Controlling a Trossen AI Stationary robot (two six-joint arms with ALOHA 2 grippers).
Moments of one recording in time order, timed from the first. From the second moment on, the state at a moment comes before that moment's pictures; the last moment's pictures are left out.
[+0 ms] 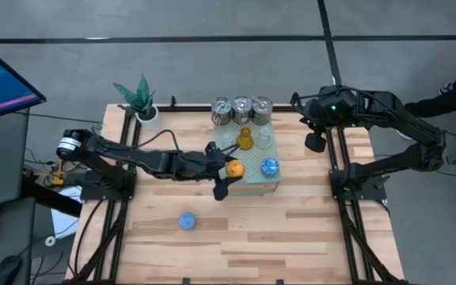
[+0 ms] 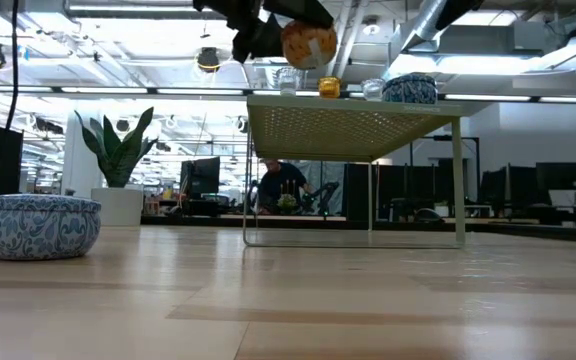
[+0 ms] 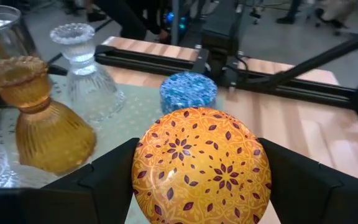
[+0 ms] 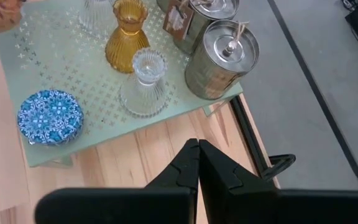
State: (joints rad) left arm -0.18 1.46 1.04 0.08 -0.35 -0.14; right arm -0.26 1.15 1.57 -1.30 0.25 -0.11
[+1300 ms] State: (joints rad) left arm -0.27 1.72 1.21 0.14 -0.74 -0.29; right arm -0.26 1.15 1.57 -1.31 0.24 -0.08
